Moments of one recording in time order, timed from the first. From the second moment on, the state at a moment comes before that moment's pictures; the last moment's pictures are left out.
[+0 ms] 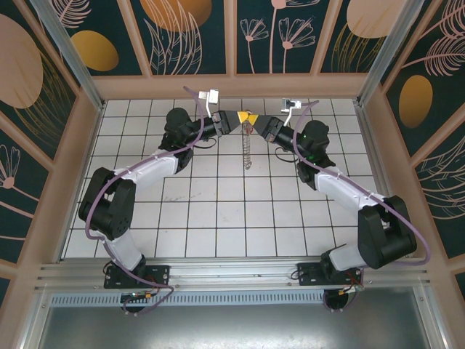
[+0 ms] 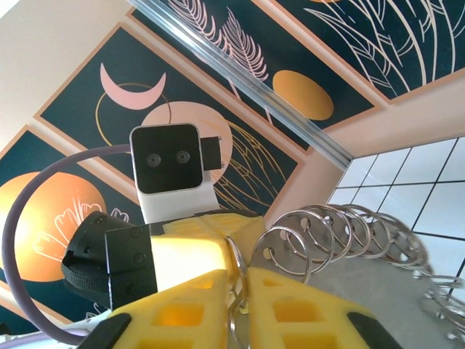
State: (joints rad) left arm -0.50 1.75 1.17 0.85 0.80 -1.03; right arm 0.40 1.42 0.87 0.74 -0.64 1.01
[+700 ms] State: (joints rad) left arm -0.47 1.62 1.31 0.43 0.78 -0.68; right arm 0.20 1.43 1.09 0.19 -0.98 0.57
